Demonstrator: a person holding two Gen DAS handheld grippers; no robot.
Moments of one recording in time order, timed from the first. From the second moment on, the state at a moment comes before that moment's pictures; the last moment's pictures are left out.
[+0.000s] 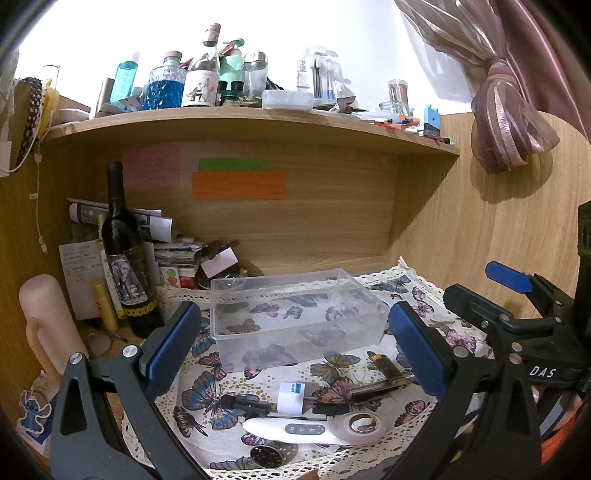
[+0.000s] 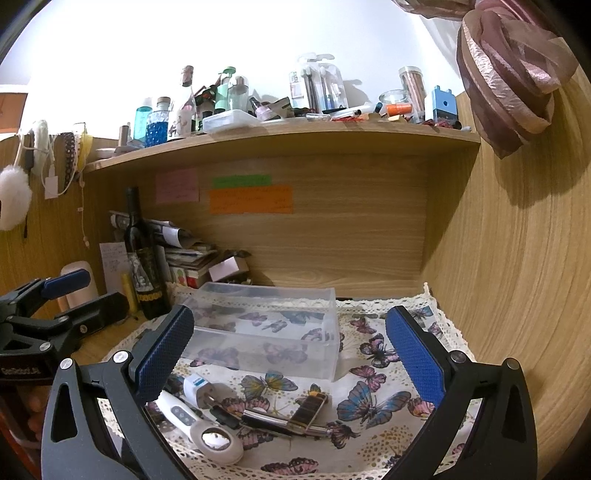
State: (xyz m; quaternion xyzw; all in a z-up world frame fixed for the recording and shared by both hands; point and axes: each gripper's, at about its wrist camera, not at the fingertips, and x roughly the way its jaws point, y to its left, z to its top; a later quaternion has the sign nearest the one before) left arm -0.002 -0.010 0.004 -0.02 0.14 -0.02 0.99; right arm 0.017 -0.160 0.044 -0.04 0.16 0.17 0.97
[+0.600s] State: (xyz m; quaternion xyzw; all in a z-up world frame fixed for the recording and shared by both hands) left arm 0.015 0.018 -0.033 -0.06 0.22 0.00 0.97; right arm 0.040 -0.175 0.015 -0.03 0.22 0.16 0.96
